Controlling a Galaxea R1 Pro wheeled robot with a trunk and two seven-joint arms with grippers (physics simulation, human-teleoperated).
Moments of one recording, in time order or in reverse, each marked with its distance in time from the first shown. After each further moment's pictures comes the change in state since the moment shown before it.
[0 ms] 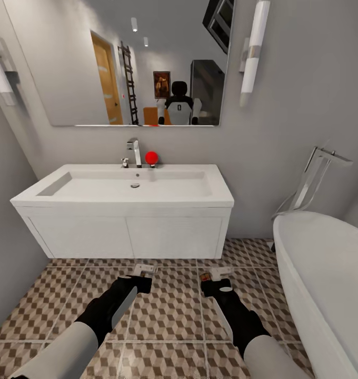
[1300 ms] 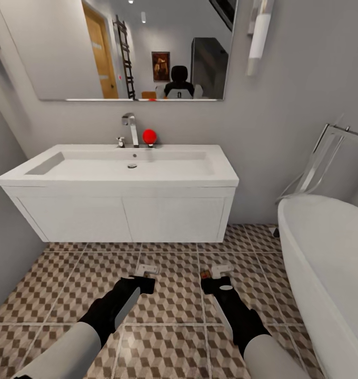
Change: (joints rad) left arm 0.000 -0.016 -0.014 0.002 0.000 -0.002 0.000; right arm 0.000 0.000 0.002 -0.023 0.001 -0.002 -0.001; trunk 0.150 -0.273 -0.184
